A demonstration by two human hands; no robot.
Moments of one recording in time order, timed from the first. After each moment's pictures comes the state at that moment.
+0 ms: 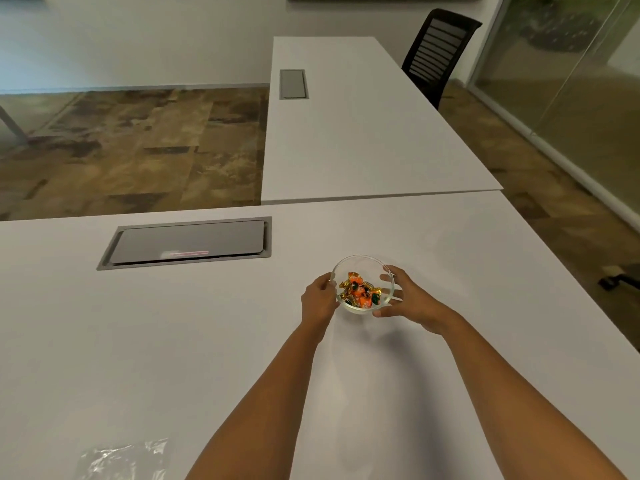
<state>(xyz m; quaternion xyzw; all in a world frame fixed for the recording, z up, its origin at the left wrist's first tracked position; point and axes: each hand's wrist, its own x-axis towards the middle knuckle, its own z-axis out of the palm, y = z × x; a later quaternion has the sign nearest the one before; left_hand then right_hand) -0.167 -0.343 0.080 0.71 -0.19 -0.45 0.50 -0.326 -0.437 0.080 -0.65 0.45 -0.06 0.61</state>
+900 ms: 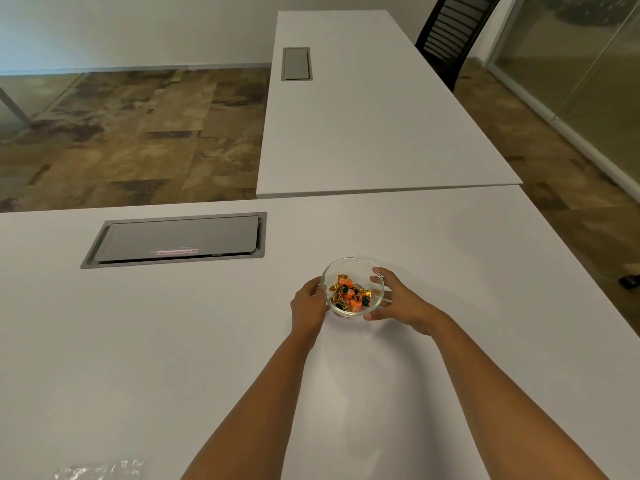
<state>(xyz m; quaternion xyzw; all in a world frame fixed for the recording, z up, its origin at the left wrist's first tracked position) -0.160 -0.368 0.050 0.74 -0.16 -0.42 0.51 -0.308 -0.475 0.047 -0.64 0.44 -0.02 0.63</state>
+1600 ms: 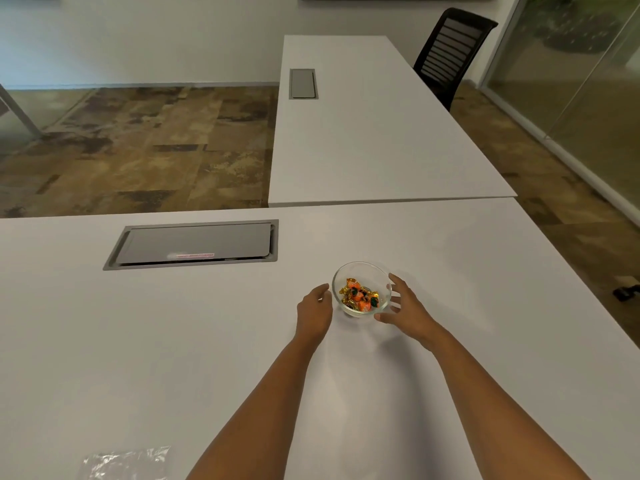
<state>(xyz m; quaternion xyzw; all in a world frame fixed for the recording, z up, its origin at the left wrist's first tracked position) -0.153 -0.338 0.069 0.78 -0.26 -0.39 0.42 -0.308 -0.434 0.063 -0.64 0.48 -0.11 0.59</state>
